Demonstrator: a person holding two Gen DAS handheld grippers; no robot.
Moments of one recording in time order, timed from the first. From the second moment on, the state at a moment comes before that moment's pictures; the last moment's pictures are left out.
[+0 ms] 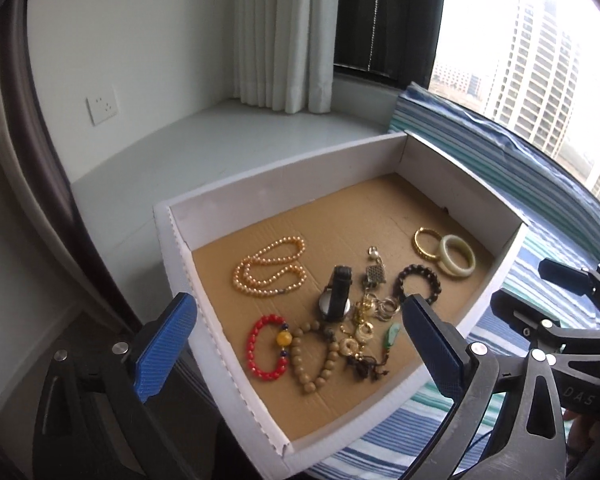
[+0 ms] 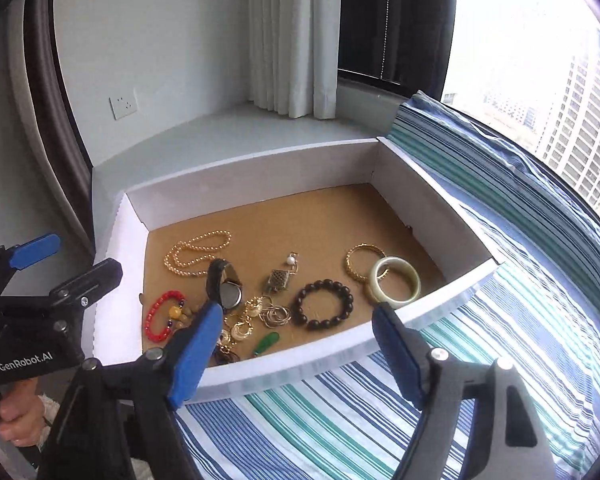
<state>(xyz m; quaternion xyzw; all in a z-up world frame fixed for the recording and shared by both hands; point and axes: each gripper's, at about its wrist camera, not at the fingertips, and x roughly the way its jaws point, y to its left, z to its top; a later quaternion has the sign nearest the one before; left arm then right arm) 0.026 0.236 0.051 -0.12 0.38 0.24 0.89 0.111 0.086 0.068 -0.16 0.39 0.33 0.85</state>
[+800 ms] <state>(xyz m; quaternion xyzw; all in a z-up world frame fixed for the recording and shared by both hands) 0.020 0.242 0.049 -0.10 0.41 0.29 0.86 0.098 0.115 0.072 -0.19 0.40 0.31 0.84</state>
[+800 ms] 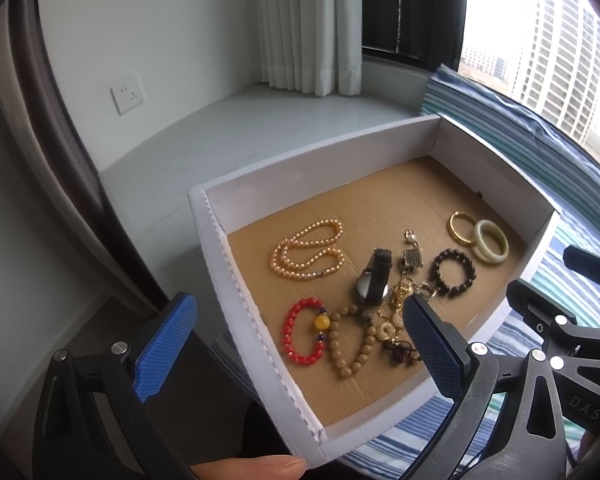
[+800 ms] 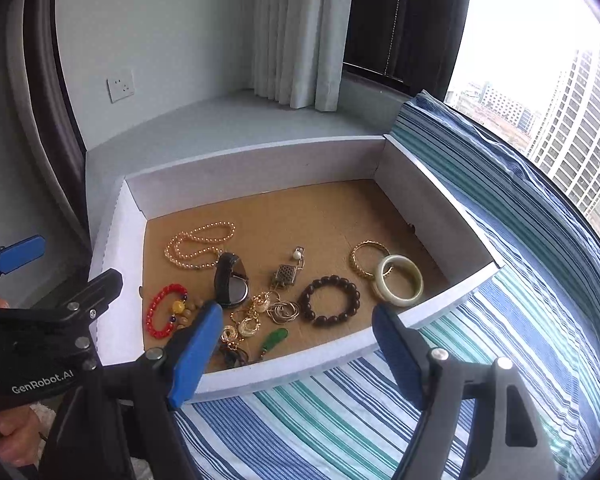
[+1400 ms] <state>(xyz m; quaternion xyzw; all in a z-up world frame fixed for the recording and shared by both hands) 0.026 0.242 0.053 -0.10 0.41 0.29 0.86 0.100 0.115 0.078 -0.19 0.40 0.31 0.84</state>
